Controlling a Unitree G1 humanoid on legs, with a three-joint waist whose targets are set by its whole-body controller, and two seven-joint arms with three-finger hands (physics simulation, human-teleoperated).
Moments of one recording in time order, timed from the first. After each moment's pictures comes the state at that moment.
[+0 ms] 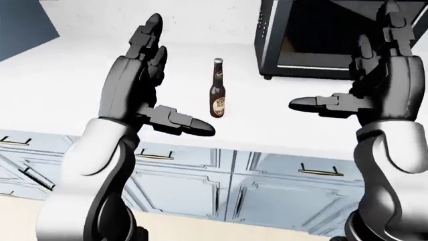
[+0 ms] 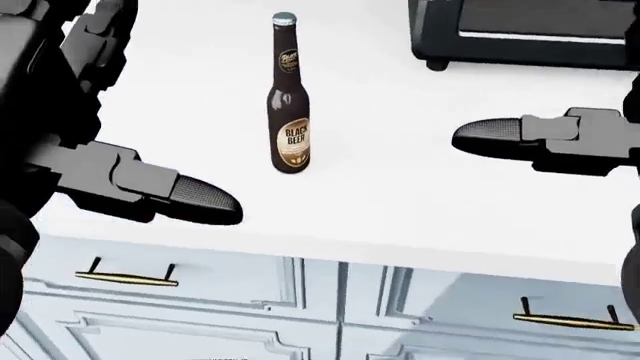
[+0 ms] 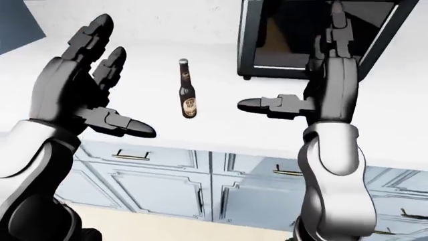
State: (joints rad) left arm -0.67 0.20 0.11 -0.84 -0.10 1.19 -0.11; right arm -0.51 -0.27 -0.23 -0.77 0.08 0.88 -0.13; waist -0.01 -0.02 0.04
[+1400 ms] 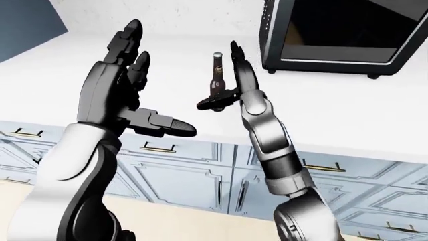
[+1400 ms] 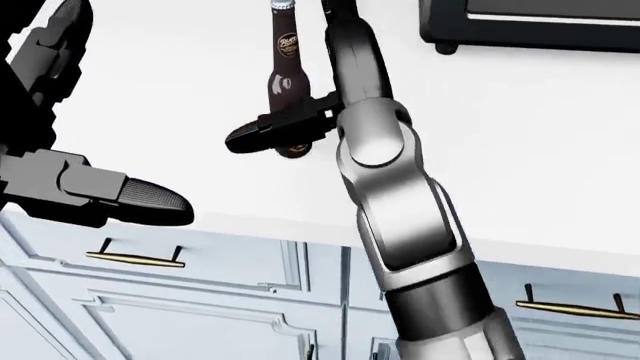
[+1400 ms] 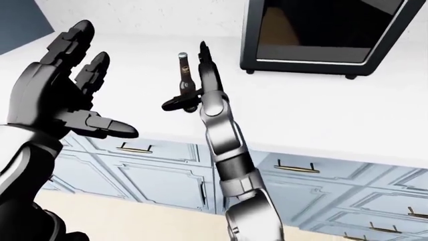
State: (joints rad) left arm -0.62 0.28 0.21 -0.85 -0.21 1.21 -0.09; right arm -0.93 0.07 0.04 0.34 -0.22 0.48 -0.10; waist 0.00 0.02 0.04
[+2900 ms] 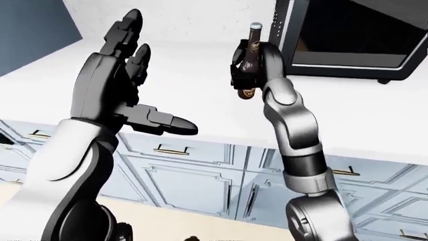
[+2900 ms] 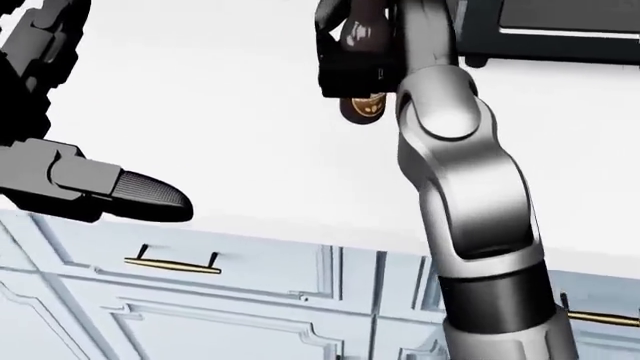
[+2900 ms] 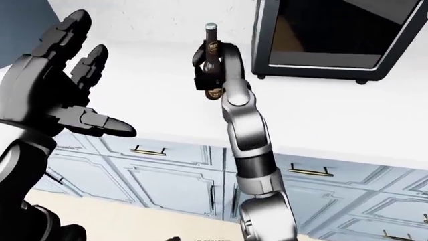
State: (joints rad) left arm -0.68 0.31 0.23 -0.88 -0.29 1.27 -0.04; right arm -0.92 -0.03 -0.03 0.13 -0.03 0.59 -0.10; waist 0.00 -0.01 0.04
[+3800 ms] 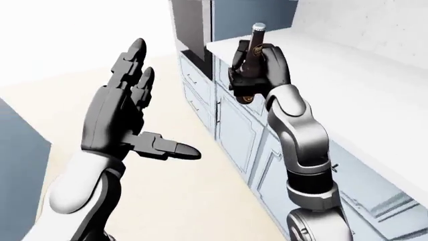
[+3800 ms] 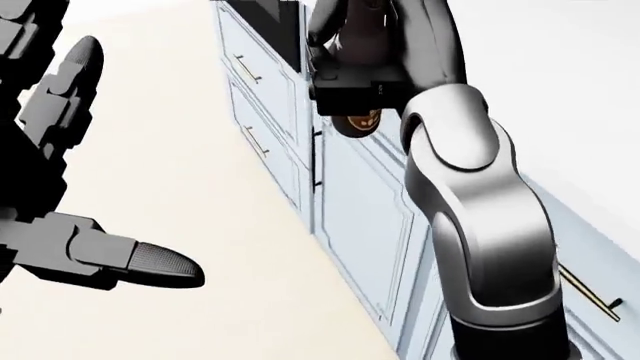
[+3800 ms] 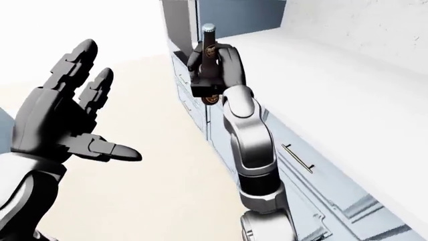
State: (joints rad) left arm -0.46 0.24 0.20 -0.99 -0.27 1.17 -0.03; right arm -0.82 -0.02 0.00 -0.10 0.00 0.67 -0.05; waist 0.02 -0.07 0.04
